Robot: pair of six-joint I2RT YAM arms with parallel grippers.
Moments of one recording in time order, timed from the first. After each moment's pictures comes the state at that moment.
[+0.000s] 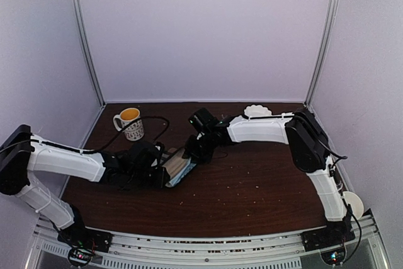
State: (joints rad) left arm -0.92 1.45 0.67 -0.09 -0.17 -0.65; right arm 0.86 2.33 1.84 -0.47 -0.20 1.19
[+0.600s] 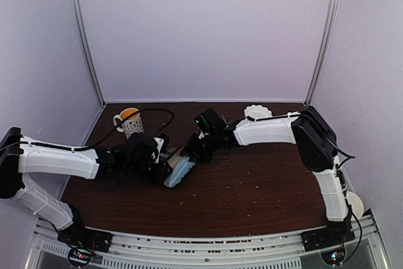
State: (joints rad) left arm -0.93 1.39 0.71 -0.11 -0.16 -0.49; right arm 0.86 2.23 1.67 -0.25 -0.26 1.22
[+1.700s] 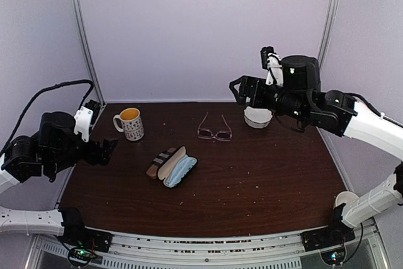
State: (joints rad) left arm -0.94 0.69 0.89 -0.76 -0.62 -0.18; right arm 0.91 1.32 1.34 -0.29 0.35 0.48
